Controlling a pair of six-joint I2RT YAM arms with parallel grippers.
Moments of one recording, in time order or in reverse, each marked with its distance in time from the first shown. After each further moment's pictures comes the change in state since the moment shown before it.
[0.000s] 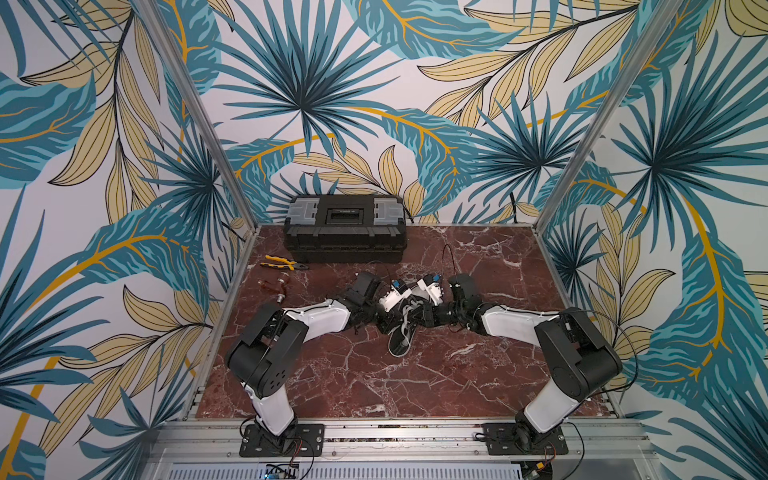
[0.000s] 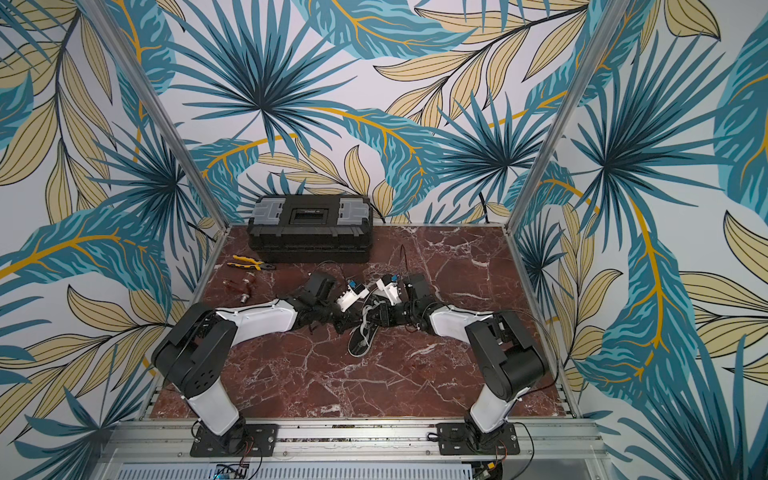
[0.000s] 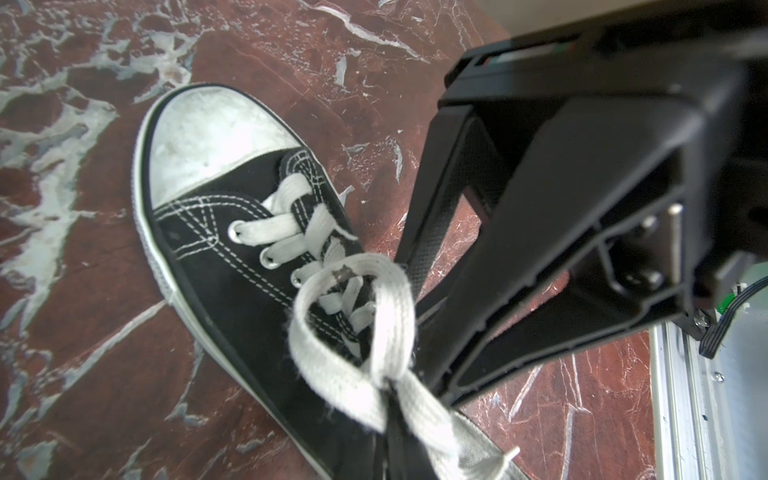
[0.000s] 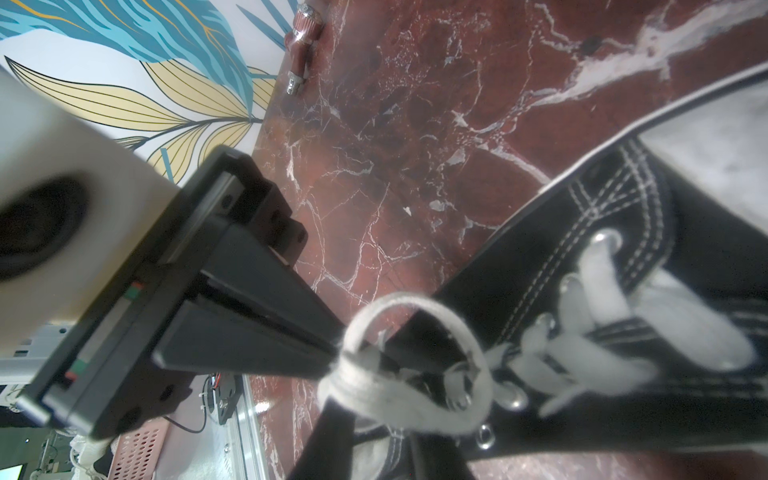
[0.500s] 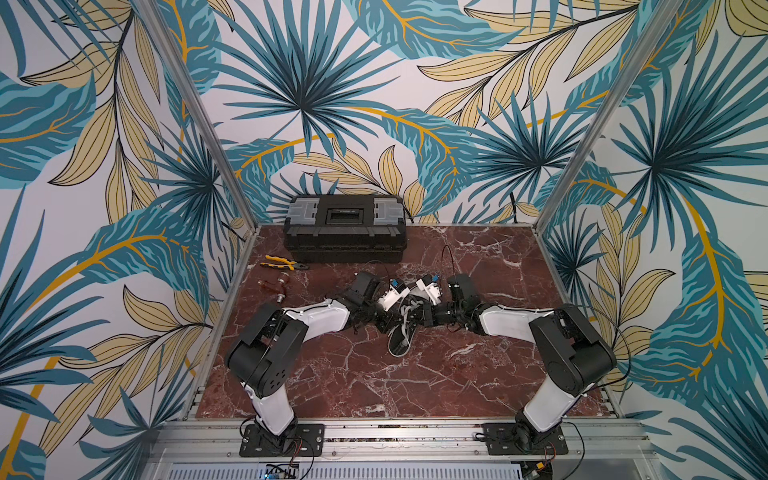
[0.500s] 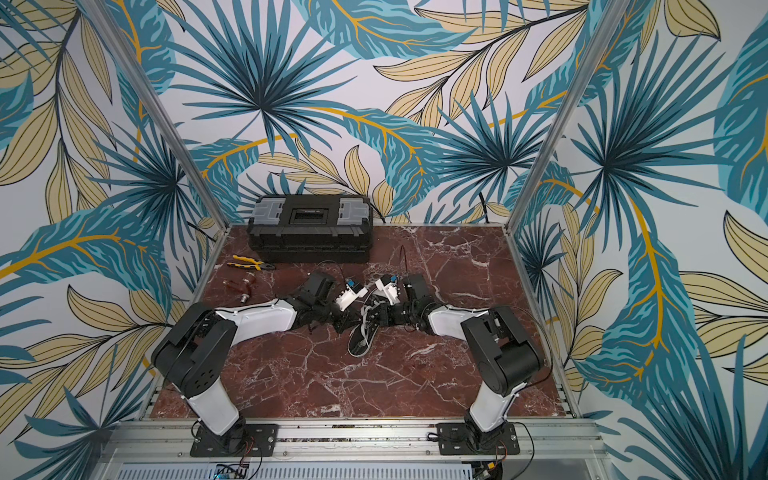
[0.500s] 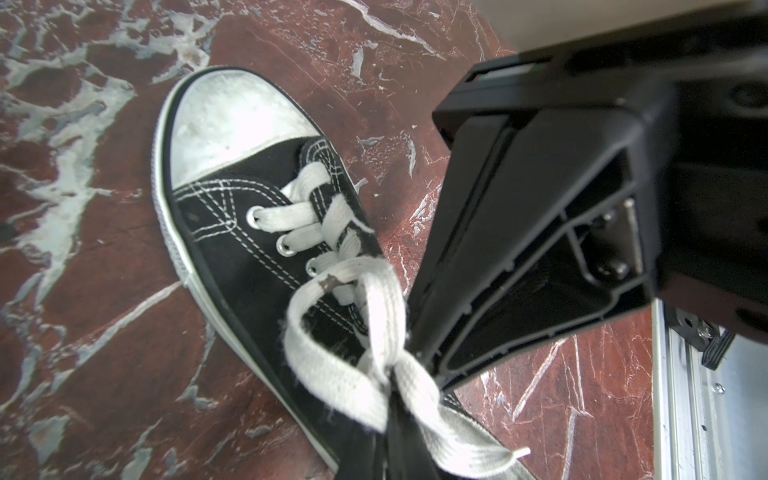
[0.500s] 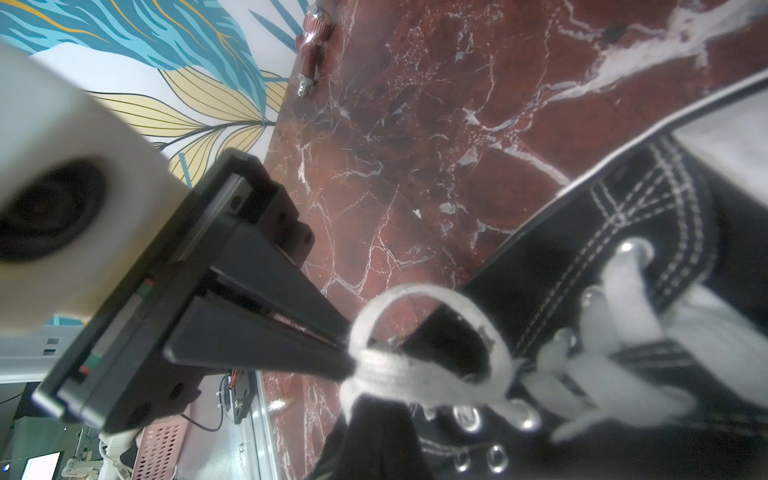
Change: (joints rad) left arm 0.006 0.000 0.000 -0.006 -0.014 -0.034; right arm -0.002 0.028 0.000 0.047 -0.025 0.035
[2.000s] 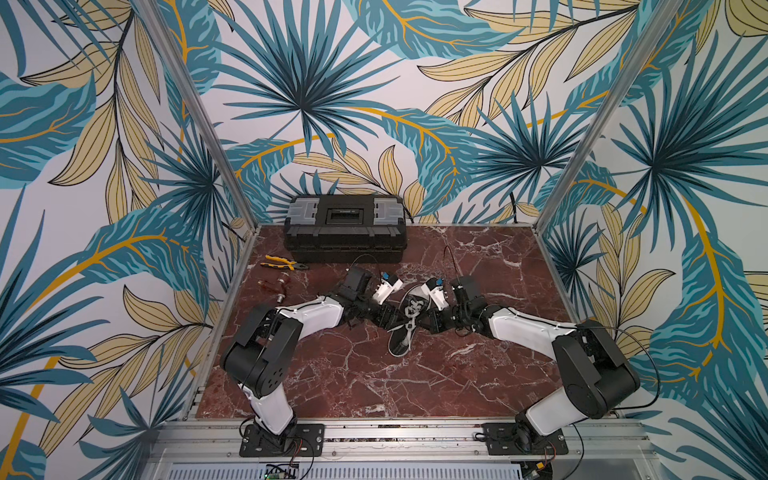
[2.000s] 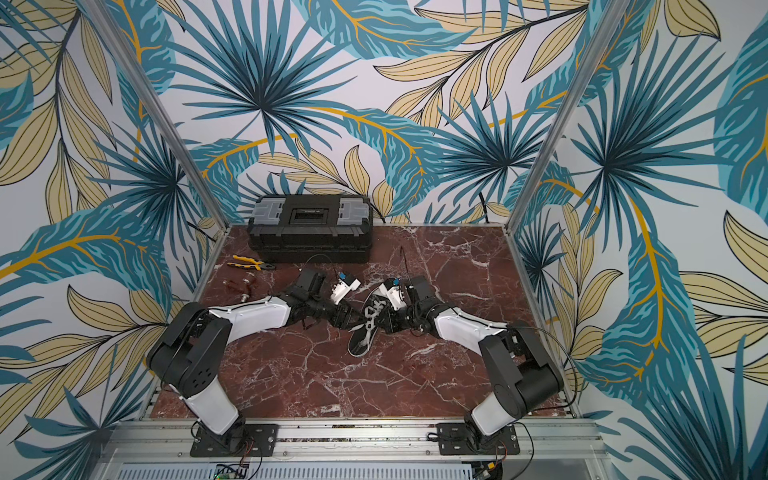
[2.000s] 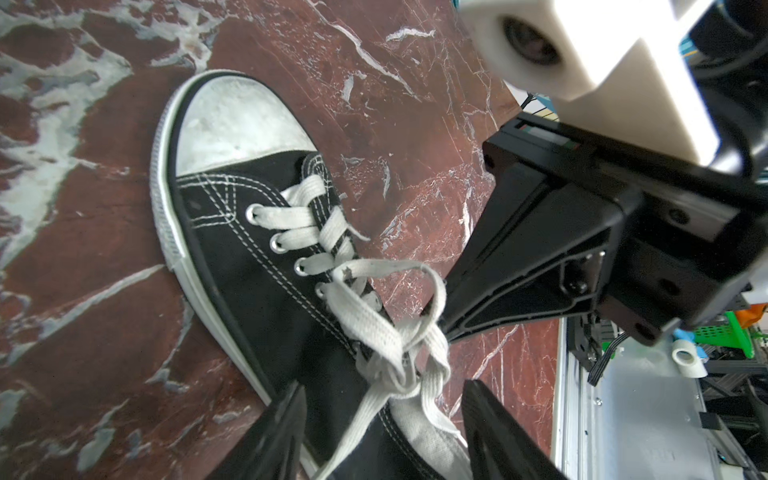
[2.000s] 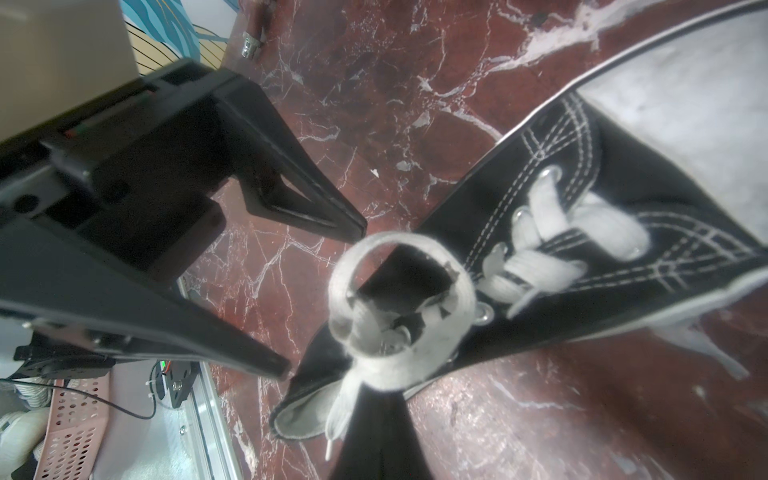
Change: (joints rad) left arm 0.063 -0.013 0.001 0.005 0.160 -0.187; right arm 0.016 -0.154 -0.013 -0.266 0.167 -0.164
